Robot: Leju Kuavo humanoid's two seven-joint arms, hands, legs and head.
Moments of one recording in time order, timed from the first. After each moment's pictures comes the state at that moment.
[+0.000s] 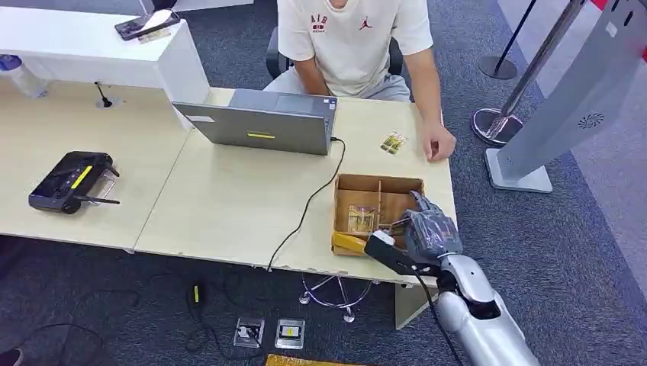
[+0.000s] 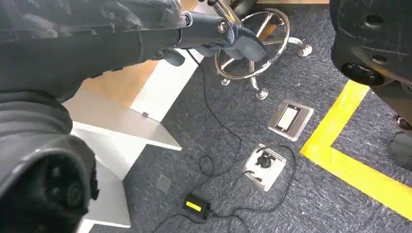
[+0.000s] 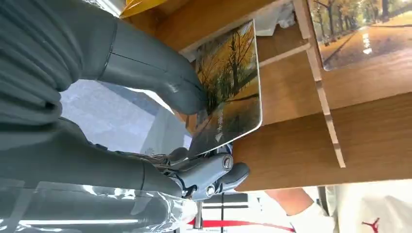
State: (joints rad) left arm -0.18 0.42 -1.19 -0.57 -1.41 0.39 -0.33; right arm -0.43 -0.17 0.57 -1.11 1.04 0.02 0.09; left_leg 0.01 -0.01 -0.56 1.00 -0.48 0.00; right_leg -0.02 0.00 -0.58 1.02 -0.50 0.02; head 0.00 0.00
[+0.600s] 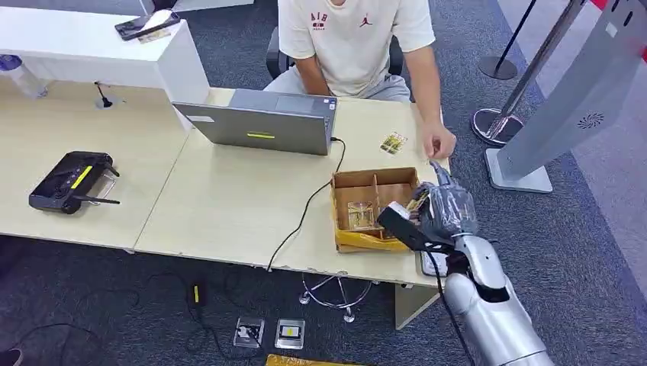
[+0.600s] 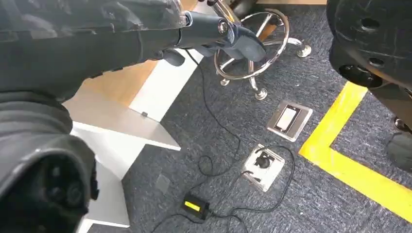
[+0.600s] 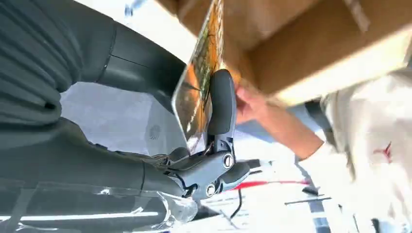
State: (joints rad) left arm -0.18 0.42 -1.19 -0.56 -1.40 0.39 -0.34; right arm -0.49 -0.18 0.51 -1.13 1.01 -0.09 0.11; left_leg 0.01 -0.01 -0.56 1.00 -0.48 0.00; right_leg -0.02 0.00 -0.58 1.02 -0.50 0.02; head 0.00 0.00
